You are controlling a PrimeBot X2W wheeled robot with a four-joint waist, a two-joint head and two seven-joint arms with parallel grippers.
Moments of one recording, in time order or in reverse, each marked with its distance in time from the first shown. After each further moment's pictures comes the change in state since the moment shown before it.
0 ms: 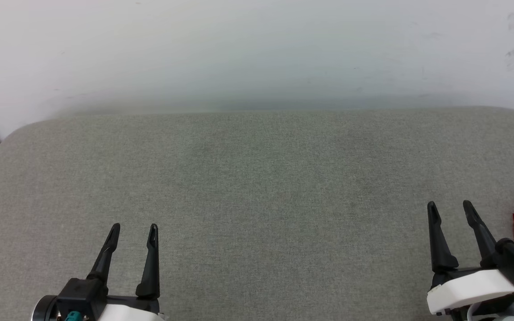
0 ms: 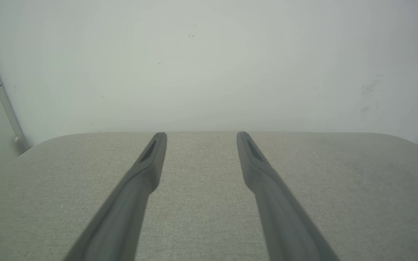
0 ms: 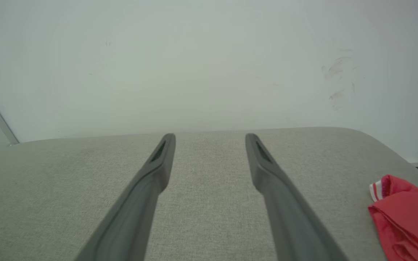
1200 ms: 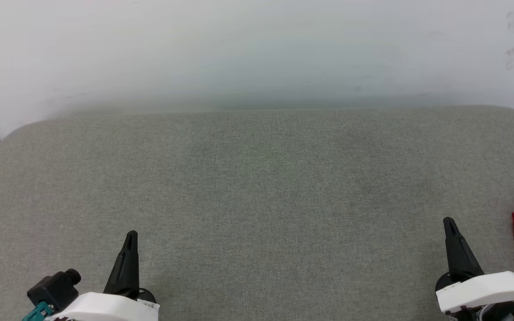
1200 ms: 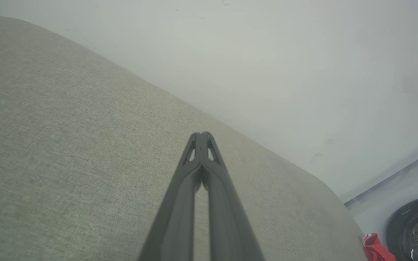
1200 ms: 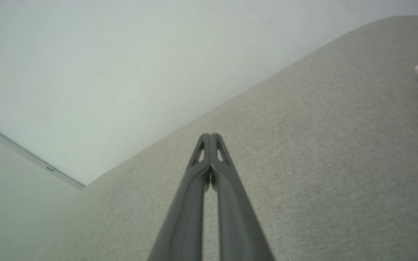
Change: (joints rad) left arm -0.047 0.013 -0.006 0.121 -0.529 0.000 0.103; right arm -0.003 0.001 -0.007 0.091 0.494 0.000 0.097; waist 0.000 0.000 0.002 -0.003
